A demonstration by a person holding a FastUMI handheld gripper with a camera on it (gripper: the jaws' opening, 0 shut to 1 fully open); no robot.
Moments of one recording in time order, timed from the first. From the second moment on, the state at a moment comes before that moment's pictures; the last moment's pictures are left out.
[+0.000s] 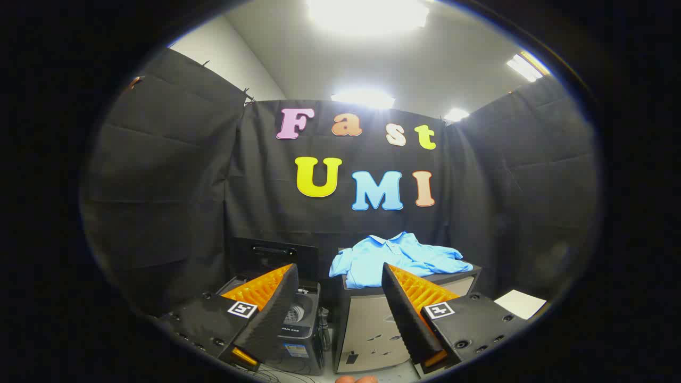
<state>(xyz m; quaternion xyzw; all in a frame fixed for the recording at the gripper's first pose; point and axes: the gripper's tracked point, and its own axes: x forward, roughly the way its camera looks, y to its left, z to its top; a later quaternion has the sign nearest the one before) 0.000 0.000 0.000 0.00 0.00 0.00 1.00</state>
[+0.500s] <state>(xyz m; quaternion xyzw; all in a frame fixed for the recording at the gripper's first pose) -0.005 -0.009 0.001 0.00 0.00 -0.01 1.00</state>
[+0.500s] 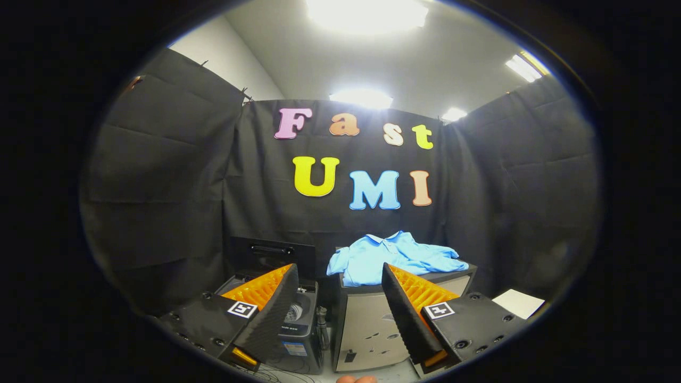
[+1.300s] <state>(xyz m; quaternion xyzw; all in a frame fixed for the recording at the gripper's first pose) -0.003 -0.013 -0.002 -0.01 0.00 -0.01 1.00</state>
